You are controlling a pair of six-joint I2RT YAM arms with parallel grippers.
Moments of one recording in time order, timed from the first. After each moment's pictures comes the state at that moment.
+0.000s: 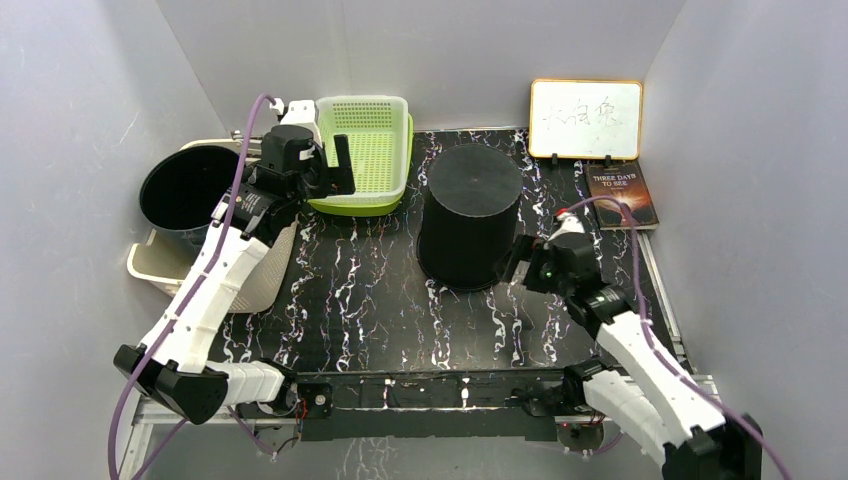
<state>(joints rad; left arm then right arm) -0.45 1.27 1.50 -0.76 -0.32 -0.27 0.29 0.72 0.58 -0.40 -0.09 0.55</state>
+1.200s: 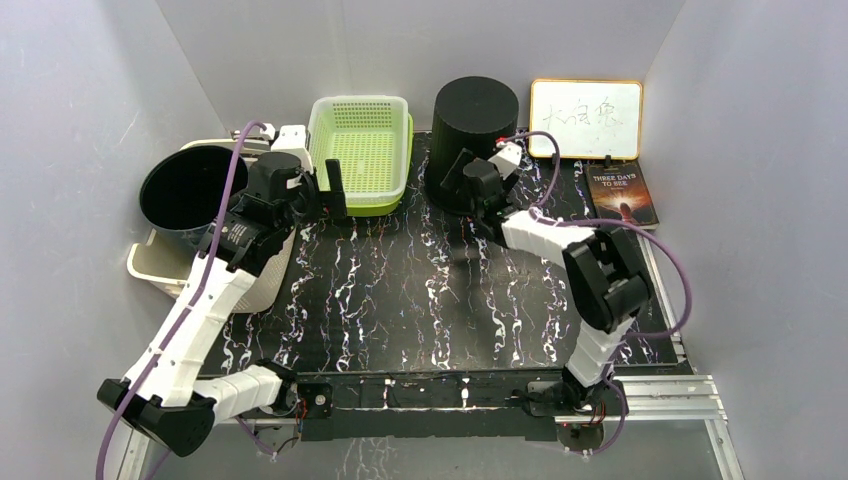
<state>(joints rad) -0.45 1.11 1.34 -0.76 -0.30 -0.27 0.53 1.74 1.07 0.27 0.51 0.68</state>
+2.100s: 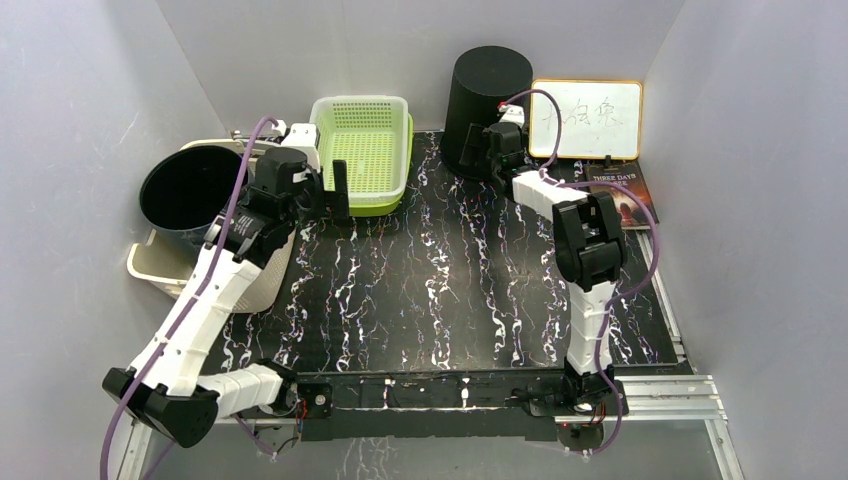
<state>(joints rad) -0.45 1.15 1.35 -0.77 -0.27 -0.21 0.28 2.12 1.53 0.19 0.19 0.35</state>
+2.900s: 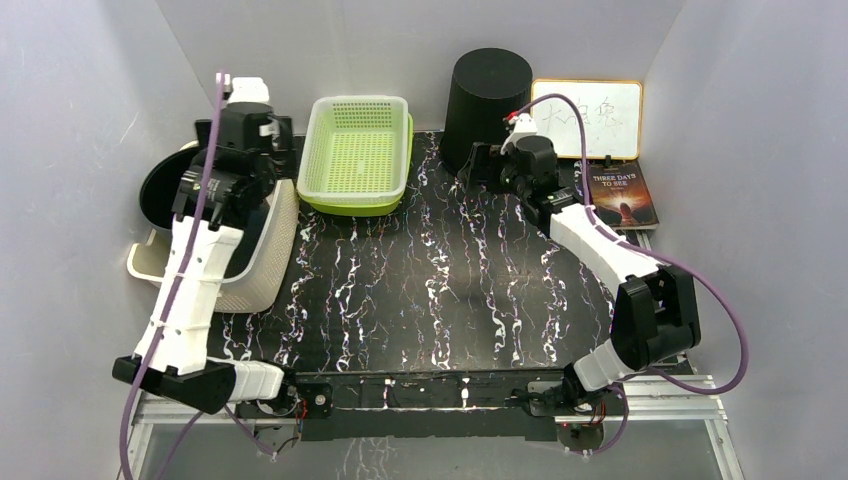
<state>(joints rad) -0.36 1.32 1.76 -0.99 -0.65 -0.07 0.33 1.51 1.17 0.01 -0.09 0.28</state>
